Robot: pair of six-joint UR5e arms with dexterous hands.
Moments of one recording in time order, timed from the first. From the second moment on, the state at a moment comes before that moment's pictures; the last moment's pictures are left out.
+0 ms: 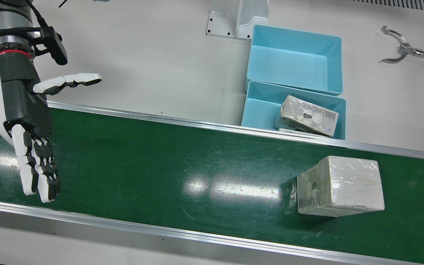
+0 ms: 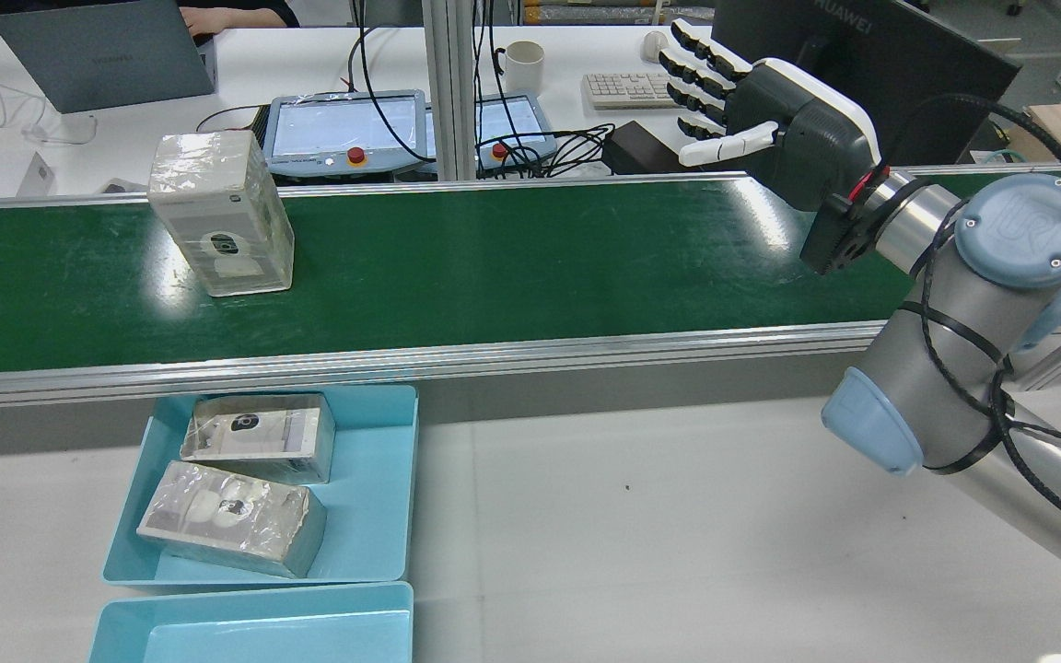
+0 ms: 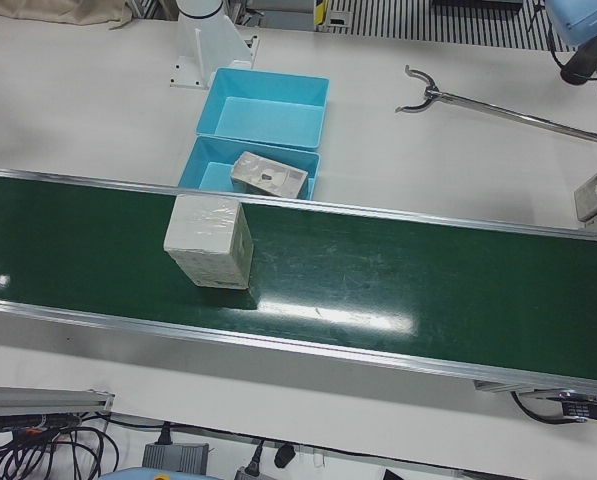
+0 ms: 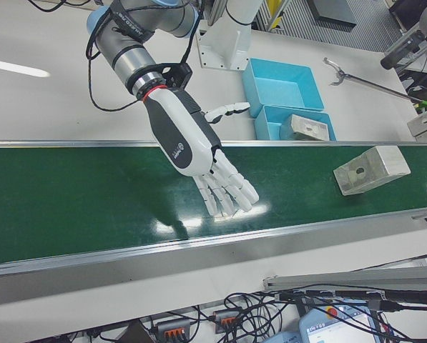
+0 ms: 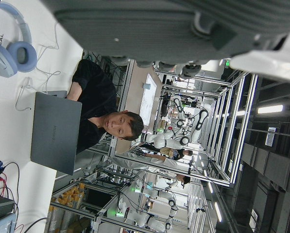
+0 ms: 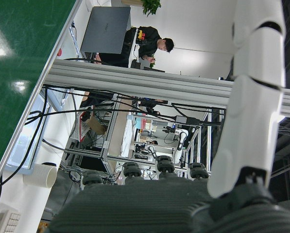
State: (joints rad) left arm -1.82 -1.81 -1.72 0.52 1.92 -0.16; right arm 1.00 -1.10 1.89 -3.60 -1.40 -0.25
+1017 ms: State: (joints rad) left arm -1.82 -1.81 -1.72 0.52 1.92 -0.16; right arm 0.98 -1.10 1.88 -3.60 -1.40 -0.25
